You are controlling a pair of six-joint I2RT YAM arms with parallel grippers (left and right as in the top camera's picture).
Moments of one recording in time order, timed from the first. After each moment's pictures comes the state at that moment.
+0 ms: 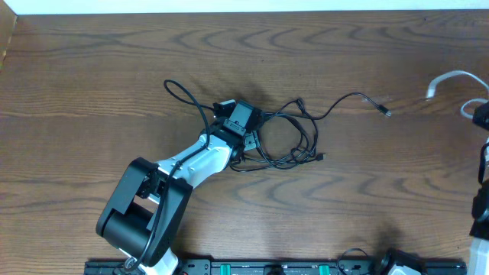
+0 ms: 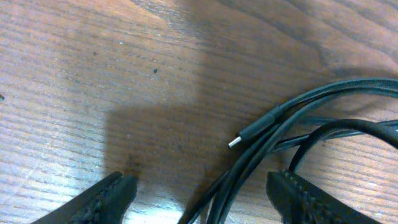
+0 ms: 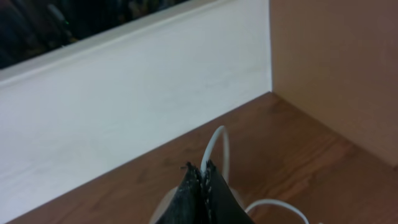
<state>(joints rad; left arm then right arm) -0.53 1.80 0.94 -0.30 -0.20 -0.76 -0.40 0.92 1.15 -0.44 -0.03 0.22</state>
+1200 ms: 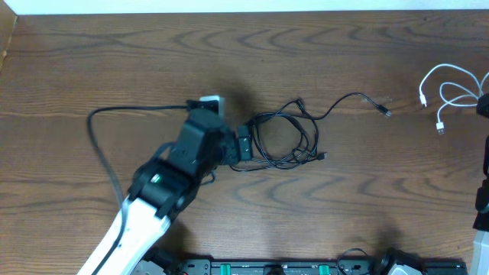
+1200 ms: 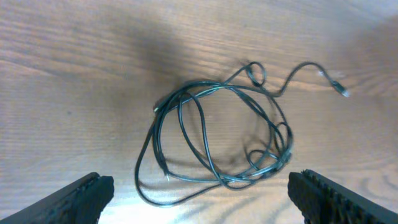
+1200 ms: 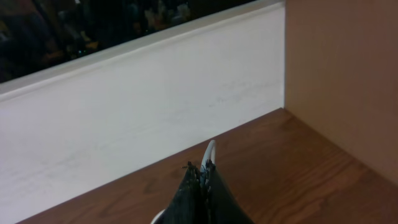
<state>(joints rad) -0.53 1.07 0.94 -0.63 -0.02 -0.57 -0.40 0.94 1.17 -0.36 -0.08 0.20</state>
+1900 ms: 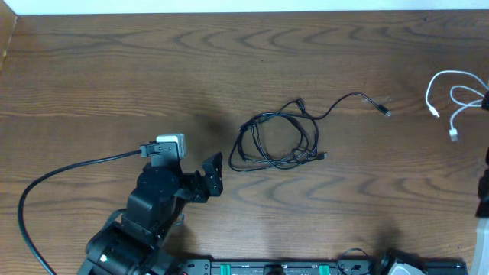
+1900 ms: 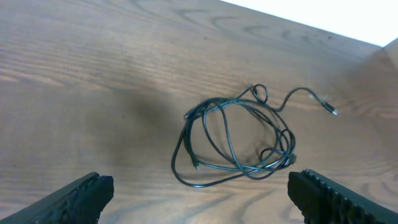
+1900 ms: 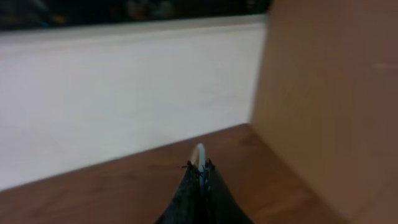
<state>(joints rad) -0.53 0.62 0.78 -0.74 -0.14 -0.53 -0.40 1.02 1.18 -0.30 0.02 -0.04</state>
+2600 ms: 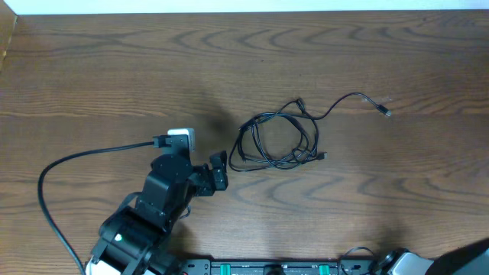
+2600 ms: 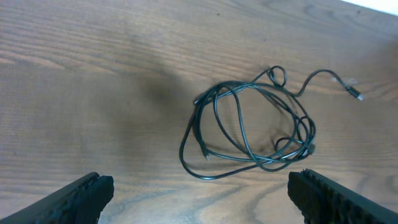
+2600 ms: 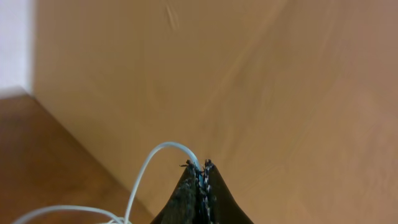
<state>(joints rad) -0.53 0.73 0.78 -0.73 -0.14 -0.53 -0.72 1.44 1.18 0.14 0.41 -0.43</state>
